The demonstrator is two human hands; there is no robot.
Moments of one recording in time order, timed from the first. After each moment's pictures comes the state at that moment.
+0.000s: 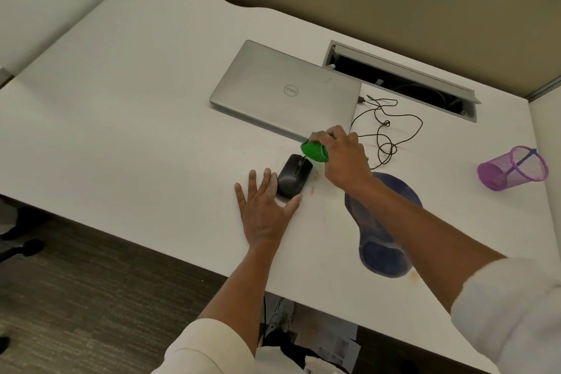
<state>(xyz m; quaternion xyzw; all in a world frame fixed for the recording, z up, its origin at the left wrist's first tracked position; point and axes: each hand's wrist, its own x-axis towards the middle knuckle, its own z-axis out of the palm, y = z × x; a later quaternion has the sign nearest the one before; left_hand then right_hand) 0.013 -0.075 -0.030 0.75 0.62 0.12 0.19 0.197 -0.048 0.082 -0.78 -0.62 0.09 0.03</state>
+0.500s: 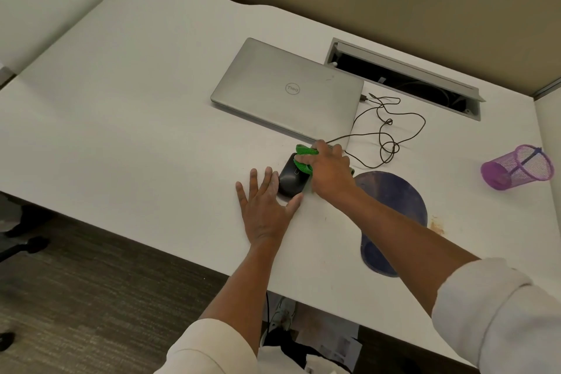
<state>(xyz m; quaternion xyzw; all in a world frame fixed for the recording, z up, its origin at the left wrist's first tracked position) 0.014 -0.076 -0.029 0.75 0.62 0.11 0.18 0.169 -0.052 0.052 -0.78 -0.61 0.14 -0.02</state>
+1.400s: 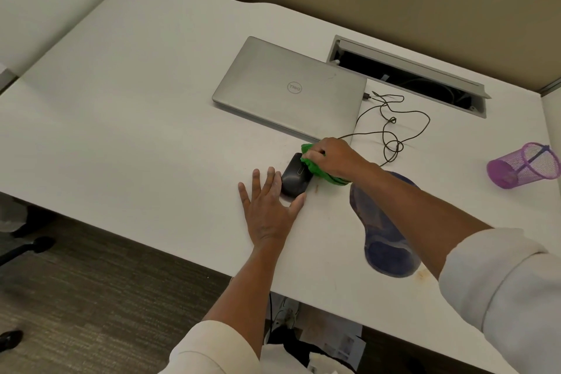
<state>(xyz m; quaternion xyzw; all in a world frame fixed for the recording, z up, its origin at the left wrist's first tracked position) 0.016 -0.077 -0.027 0.75 0.62 0.12 0.18 0.200 -0.021 0.068 -0.75 -0.59 0.31 0.07</state>
